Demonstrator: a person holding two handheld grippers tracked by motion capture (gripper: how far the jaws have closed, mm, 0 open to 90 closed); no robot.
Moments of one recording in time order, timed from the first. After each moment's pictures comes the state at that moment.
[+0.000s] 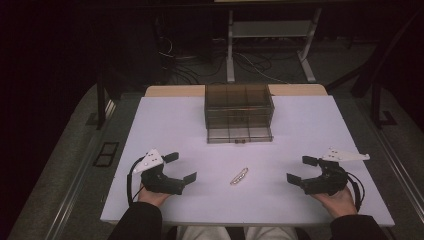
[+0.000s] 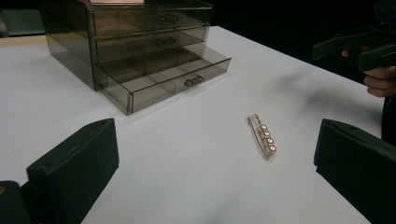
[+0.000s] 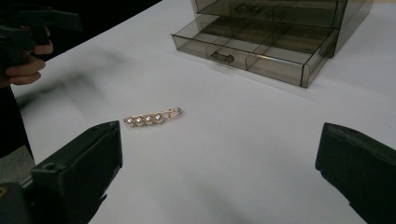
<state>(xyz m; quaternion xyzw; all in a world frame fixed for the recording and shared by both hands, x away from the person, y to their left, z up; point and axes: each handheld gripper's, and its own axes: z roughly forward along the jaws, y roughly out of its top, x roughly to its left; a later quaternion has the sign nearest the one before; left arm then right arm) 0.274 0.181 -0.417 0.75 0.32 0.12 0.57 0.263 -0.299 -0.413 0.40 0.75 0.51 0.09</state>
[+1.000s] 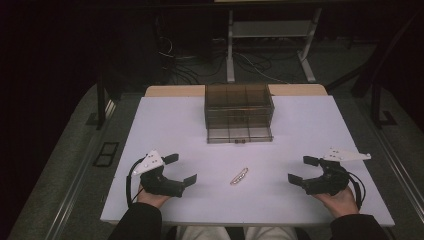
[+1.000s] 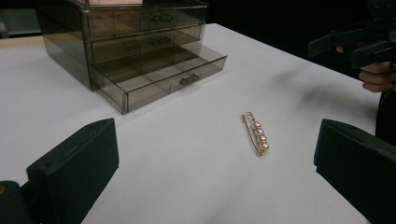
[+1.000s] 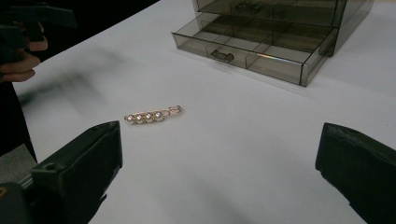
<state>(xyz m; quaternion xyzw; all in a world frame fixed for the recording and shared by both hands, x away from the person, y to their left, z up) 0.267 0.178 -0.410 0.75 0.32 0.12 0.57 0.263 -0.301 -0.412 0.40 0.76 0.51 0.09</state>
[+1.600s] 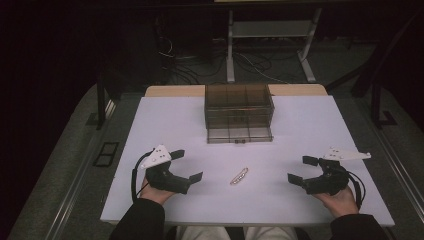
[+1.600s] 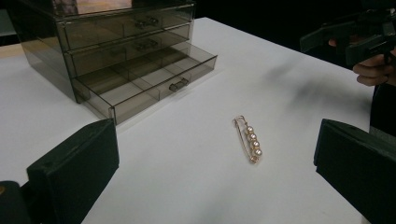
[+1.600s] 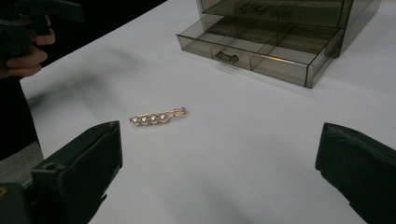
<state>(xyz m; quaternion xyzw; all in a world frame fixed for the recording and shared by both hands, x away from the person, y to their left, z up) 0.276 0.162 -0.394 0.77 0.30 0.11 0.55 0.264 -0.301 -0.410 0.40 0.76 0.51 0.08</state>
